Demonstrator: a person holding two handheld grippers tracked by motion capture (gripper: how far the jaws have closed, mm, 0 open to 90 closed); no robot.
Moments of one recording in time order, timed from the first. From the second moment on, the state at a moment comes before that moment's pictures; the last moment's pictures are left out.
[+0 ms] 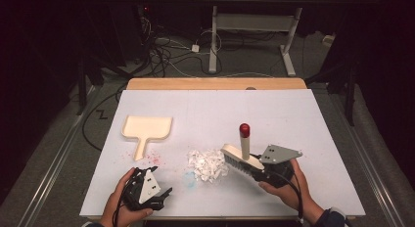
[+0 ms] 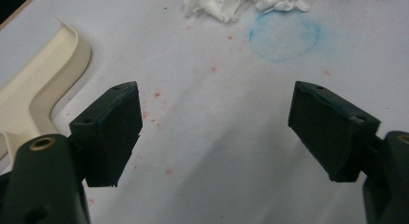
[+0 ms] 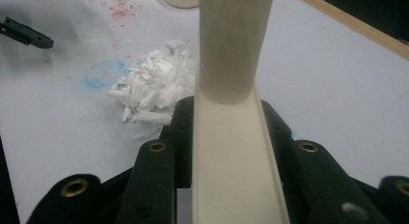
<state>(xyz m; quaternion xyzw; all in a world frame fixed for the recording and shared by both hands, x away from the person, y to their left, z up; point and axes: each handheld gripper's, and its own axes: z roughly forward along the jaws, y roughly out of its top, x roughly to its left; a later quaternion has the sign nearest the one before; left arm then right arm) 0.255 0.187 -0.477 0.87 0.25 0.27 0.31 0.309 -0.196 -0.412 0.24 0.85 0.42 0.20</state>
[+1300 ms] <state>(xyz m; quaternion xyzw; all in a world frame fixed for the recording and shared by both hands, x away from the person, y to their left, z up) 0.257 0.186 -0.478 0.88 0.25 0.26 0.31 0.388 -0.315 -0.424 0.29 0.89 0.35 0.01</state>
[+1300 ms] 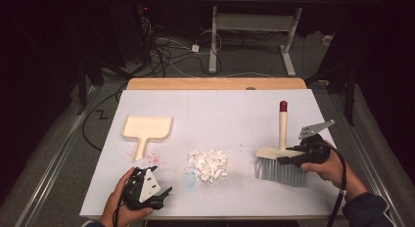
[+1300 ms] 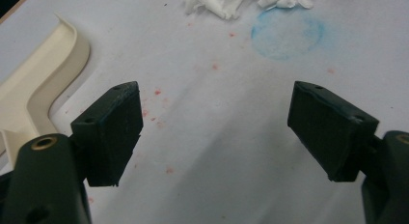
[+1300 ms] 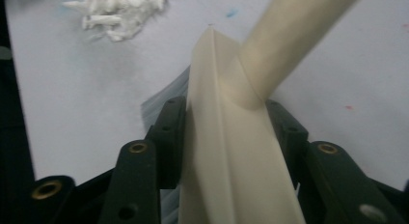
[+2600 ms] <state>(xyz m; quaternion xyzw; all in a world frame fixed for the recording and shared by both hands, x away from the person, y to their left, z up) 0.260 0.187 -0.477 0.88 0.26 0.27 0.31 0.354 -0.302 -0.402 0.33 0.78 0.44 0.30</state>
